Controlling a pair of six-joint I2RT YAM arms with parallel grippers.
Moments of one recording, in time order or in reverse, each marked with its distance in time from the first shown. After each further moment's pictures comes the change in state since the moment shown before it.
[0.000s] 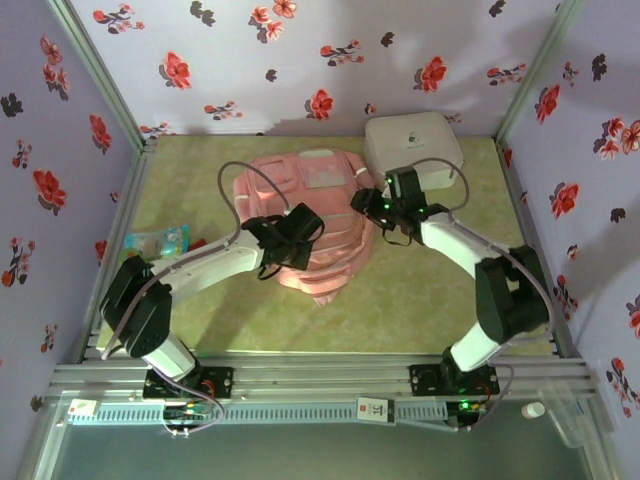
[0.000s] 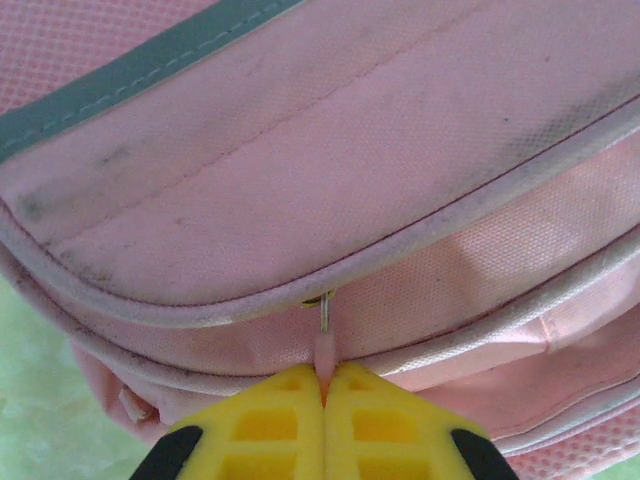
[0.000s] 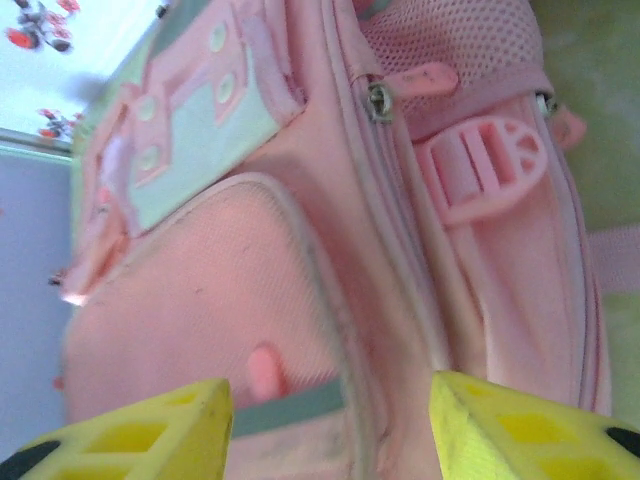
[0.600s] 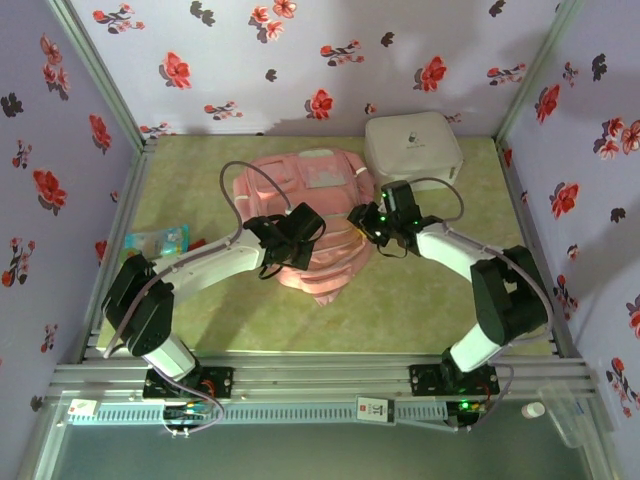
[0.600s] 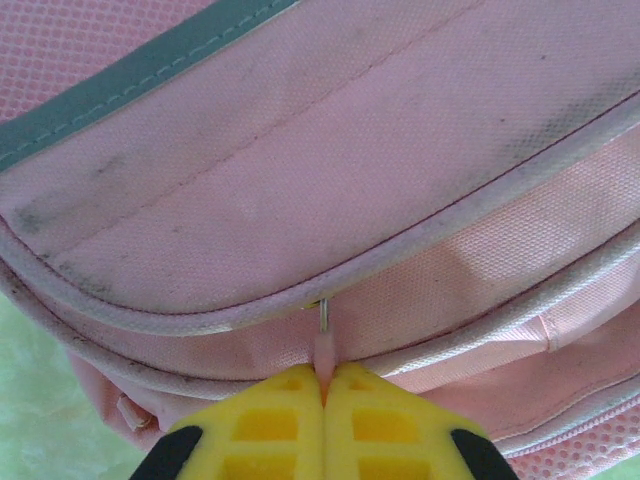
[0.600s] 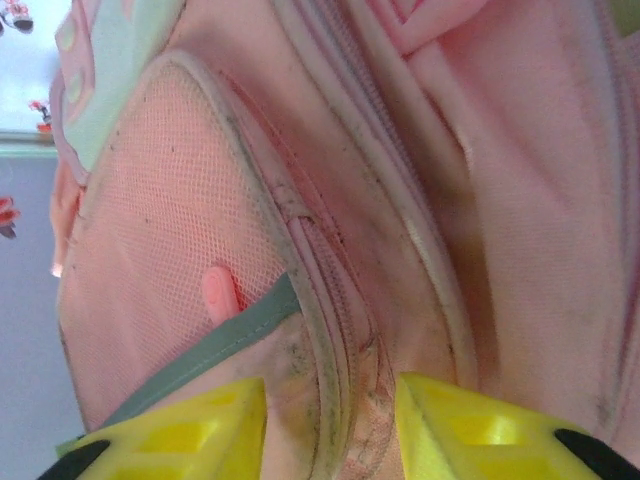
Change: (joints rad) left arm -0.002 0.005 0.007 -0.002 0.002 0.006; right arm 0.040 0.039 -0.072 0.053 -0.061 0.181
